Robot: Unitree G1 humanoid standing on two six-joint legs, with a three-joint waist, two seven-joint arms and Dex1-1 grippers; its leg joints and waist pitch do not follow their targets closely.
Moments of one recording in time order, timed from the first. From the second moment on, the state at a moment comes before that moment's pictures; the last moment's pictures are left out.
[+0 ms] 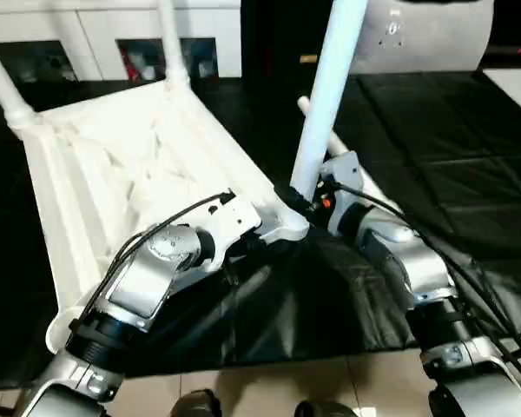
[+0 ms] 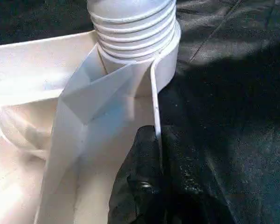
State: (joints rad) left arm -0.47 0.33 -0.33 0.09 0.10 0.52 -0.82; right arm -0.56 -0.20 0.14 0.43 0.22 0.18 0.57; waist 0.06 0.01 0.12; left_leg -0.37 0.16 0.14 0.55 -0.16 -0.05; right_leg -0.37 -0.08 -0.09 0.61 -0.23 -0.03
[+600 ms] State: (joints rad) left arm -0.49 0.33 -0.34 0.13 0.08 0.43 -0.83; right arm -0.52 -0.22 0.13 0.51 0.22 0.14 0.61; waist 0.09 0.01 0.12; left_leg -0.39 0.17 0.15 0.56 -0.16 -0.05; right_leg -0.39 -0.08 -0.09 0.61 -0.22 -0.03
